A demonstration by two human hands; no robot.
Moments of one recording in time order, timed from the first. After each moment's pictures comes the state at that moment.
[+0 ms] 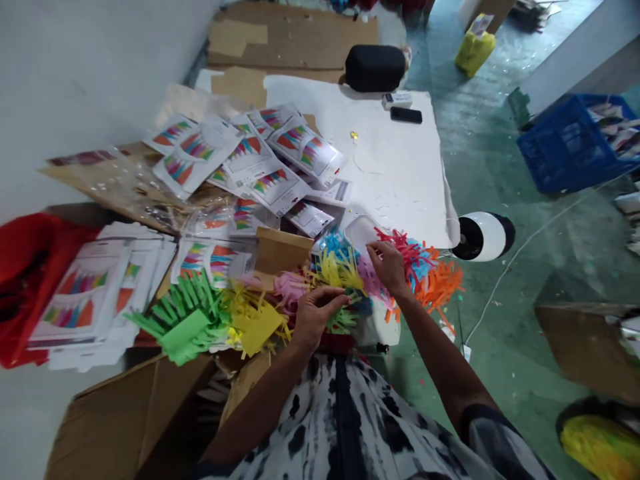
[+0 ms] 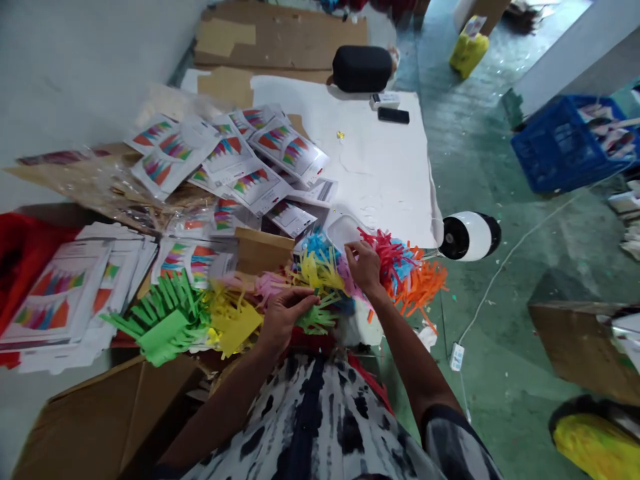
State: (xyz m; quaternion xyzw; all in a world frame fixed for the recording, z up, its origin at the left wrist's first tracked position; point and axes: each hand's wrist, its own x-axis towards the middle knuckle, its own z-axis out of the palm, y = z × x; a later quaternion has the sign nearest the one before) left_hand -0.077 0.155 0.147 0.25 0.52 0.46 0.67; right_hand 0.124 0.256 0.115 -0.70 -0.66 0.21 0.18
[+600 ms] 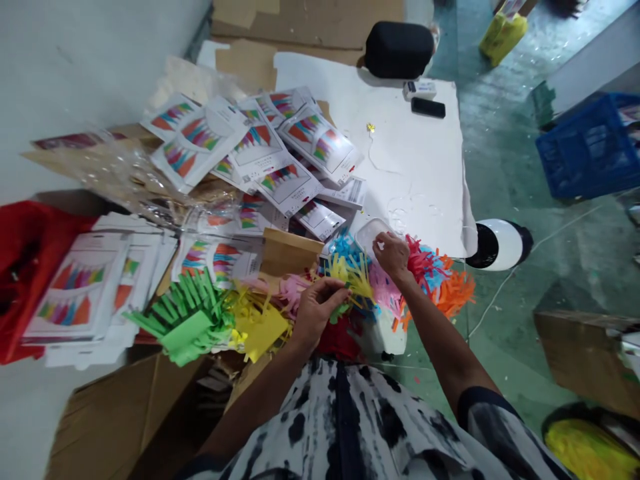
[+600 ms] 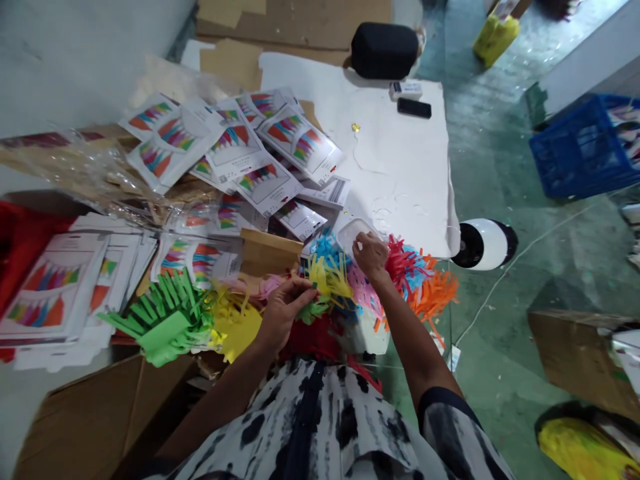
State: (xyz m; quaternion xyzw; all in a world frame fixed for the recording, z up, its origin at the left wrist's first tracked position) left_hand -0.097 0.190 0.145 0.21 0.51 0.48 0.68; right_hand 0.121 0.326 0.065 -0.72 -0.68 0.11 0.05
